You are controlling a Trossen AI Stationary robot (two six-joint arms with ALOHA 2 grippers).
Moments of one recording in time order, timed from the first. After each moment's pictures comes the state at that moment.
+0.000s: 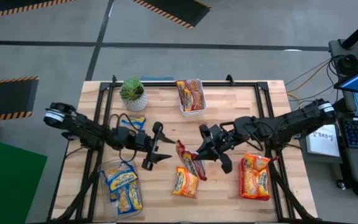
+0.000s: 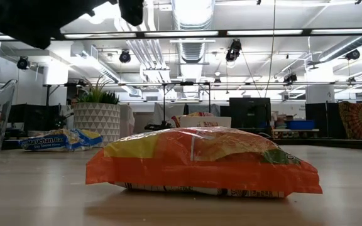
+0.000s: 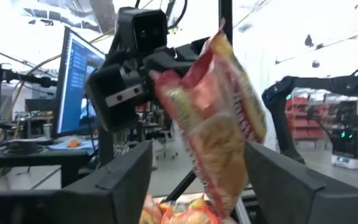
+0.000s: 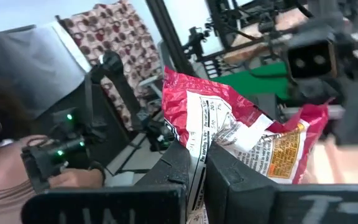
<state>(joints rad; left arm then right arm) -0.23 1.50 0.54 1.35 0.02 -0.01 0.25 1.32 1.09 0.25 -0.22 0.41</state>
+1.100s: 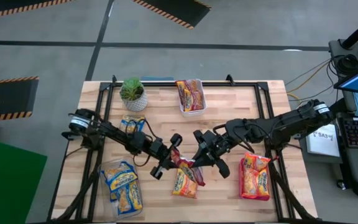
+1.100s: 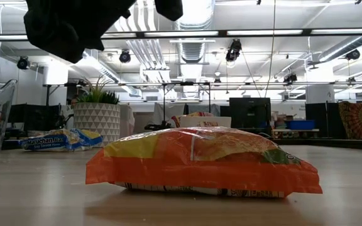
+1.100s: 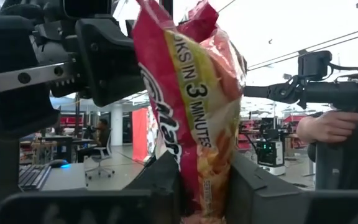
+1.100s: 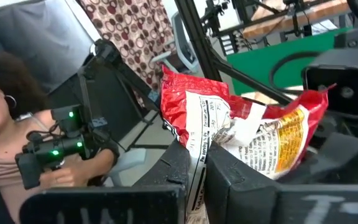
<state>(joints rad) -0.21 1.83 0.77 1.56 0.30 -0.14 0.26 1.40 1.19 0.14 -0.31 0.39</state>
